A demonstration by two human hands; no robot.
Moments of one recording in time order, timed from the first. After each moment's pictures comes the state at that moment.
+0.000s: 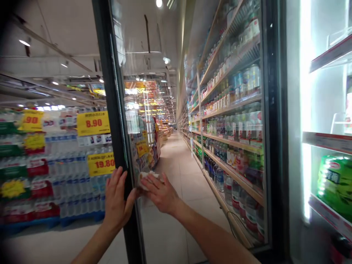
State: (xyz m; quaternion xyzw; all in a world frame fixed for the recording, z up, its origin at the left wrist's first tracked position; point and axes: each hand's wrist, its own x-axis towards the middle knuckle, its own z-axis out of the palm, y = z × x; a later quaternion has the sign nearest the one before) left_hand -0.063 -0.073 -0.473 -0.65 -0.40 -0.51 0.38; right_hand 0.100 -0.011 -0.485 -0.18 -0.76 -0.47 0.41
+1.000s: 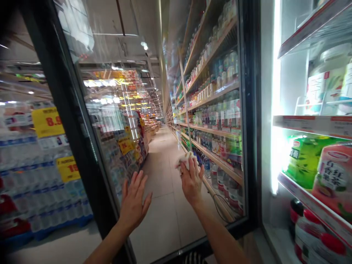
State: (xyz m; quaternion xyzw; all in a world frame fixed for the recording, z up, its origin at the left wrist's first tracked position) left_hand 0.006 -0.040 -0.524 -0.74 -0.37 -0.39 0.40; right_hand 0.218 -0.012 -0.556 -0.47 -0.56 -0.39 0.56
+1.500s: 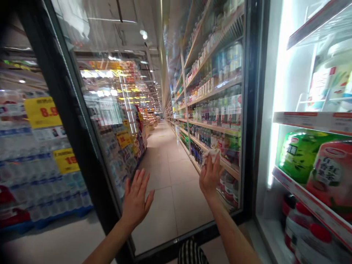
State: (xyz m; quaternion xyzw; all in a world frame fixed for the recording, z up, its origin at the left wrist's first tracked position) left_hand 0.015 -0.049 -0.543 -0.75 -0.37 -0.39 0.38; right_hand 0.277 -0.002 -0.570 -0.60 -0.46 -0.33 0.57
